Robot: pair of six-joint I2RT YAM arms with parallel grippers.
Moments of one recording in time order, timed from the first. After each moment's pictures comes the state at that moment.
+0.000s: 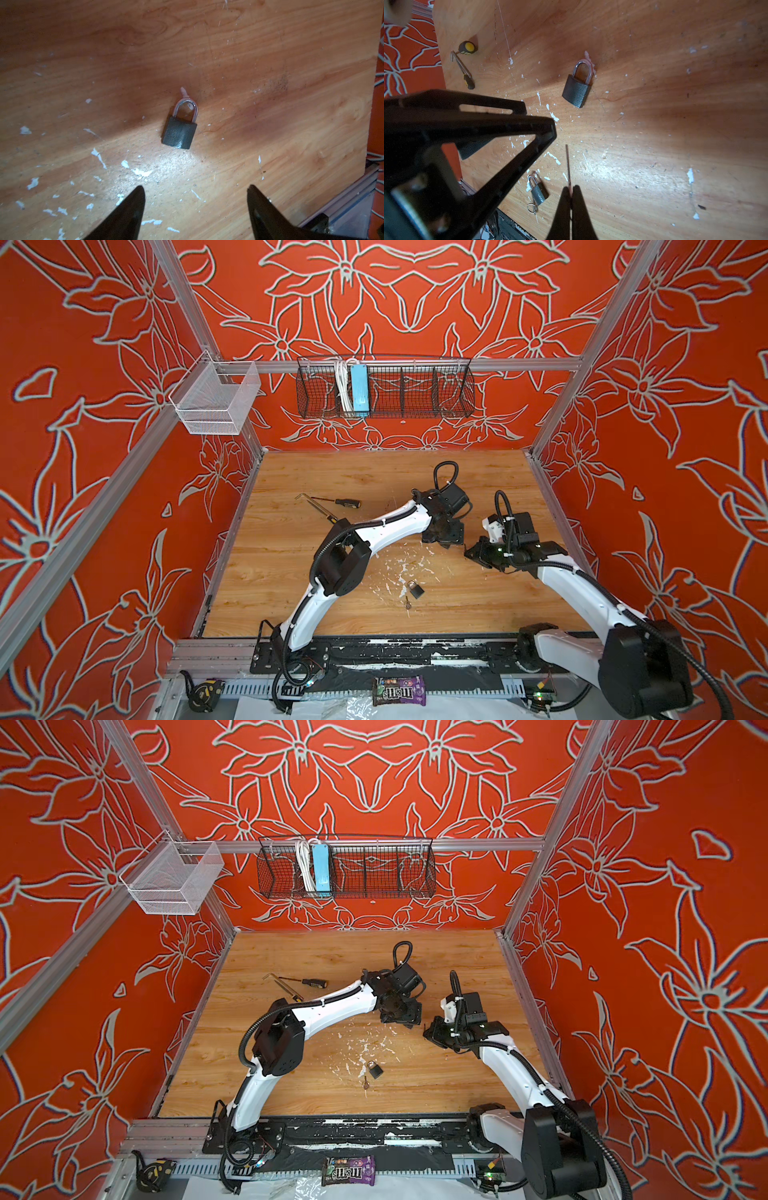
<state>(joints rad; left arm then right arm) -0.86 2.26 1.99 -0.88 0.11 -0.73 0.14 1.12 0.62 -0.52 -0.49 0.56</state>
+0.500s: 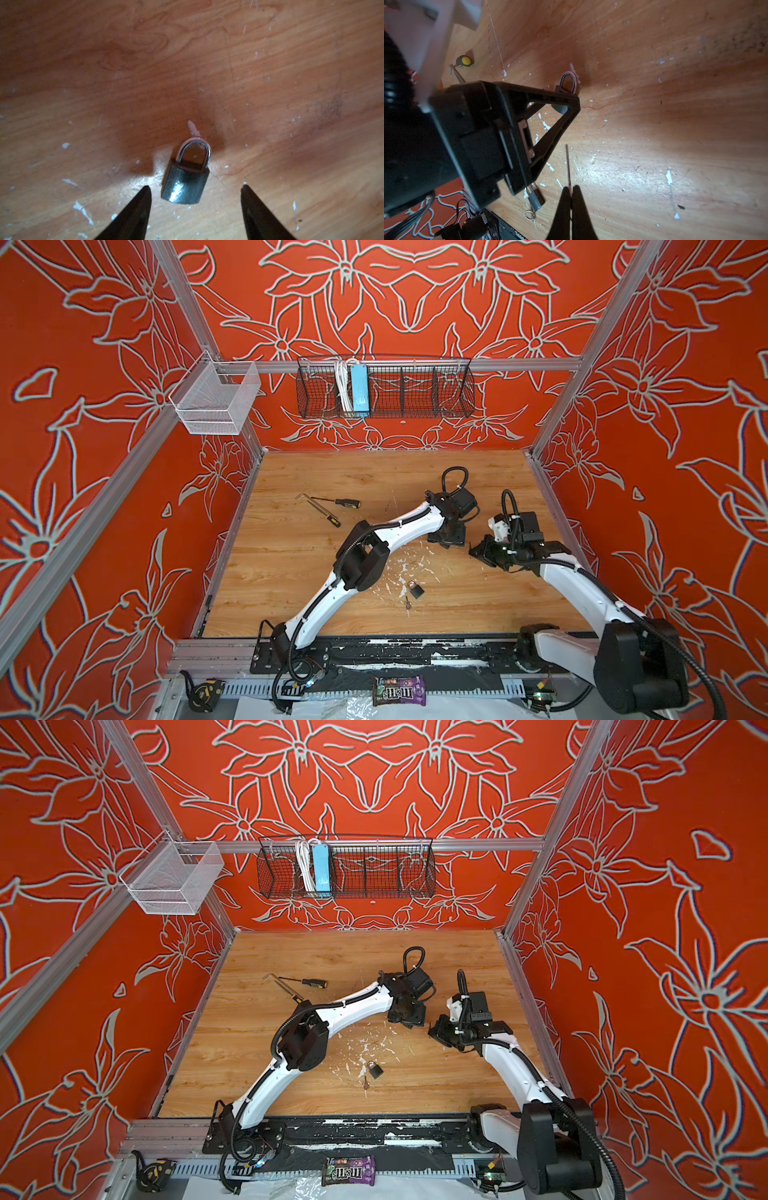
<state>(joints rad) -0.87 2.48 2.24 -1.00 0.02 -0.70 0.08 1.14 0.62 -0.52 -0.51 0.54</state>
